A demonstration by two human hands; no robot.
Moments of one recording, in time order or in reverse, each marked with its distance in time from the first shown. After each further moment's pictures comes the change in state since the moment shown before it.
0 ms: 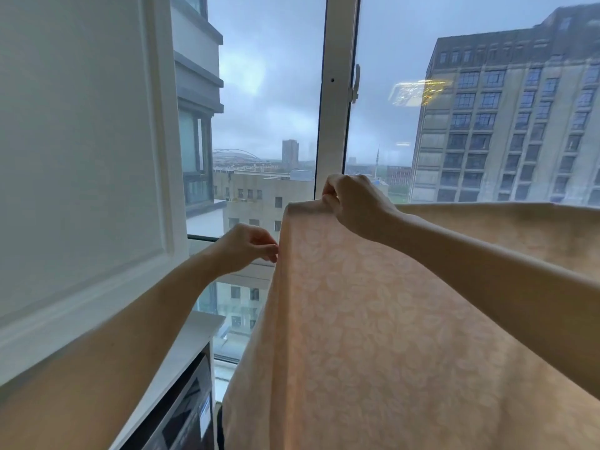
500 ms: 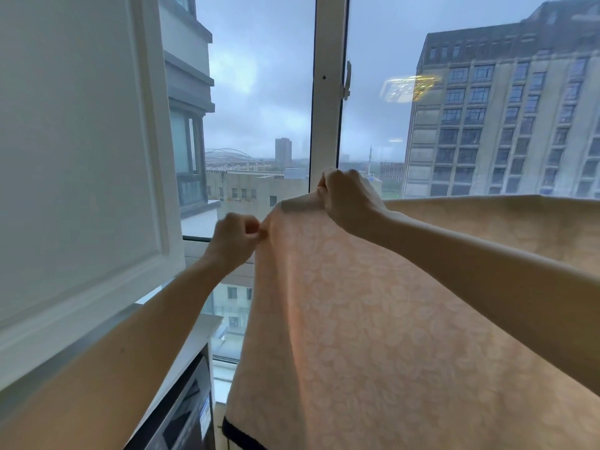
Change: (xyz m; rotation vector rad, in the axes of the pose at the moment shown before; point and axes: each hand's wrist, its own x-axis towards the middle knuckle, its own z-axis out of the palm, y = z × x) left_hand 0.004 0.009 0.007 0.137 0.403 0.054; right_hand 0.006 -0.003 0.009 -0.083 0.073 0.081
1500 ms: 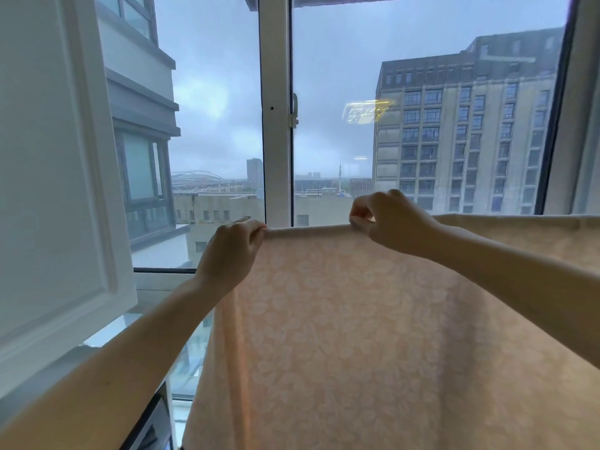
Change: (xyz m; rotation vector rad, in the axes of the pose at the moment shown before) left_hand 0.010 0.074 0.038 0.110 0.181 0.418; right_hand -0.053 0.107 -0.090 -0.092 -0.100 -0.018
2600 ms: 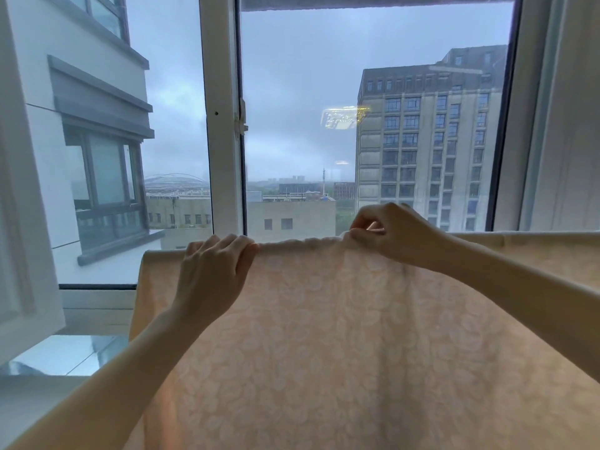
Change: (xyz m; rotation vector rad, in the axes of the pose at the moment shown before) left_hand 0.014 0.069 0.069 0.220 0.015 0.078; right_hand -0.037 0.100 -0.040 0.172 -0.054 0.062
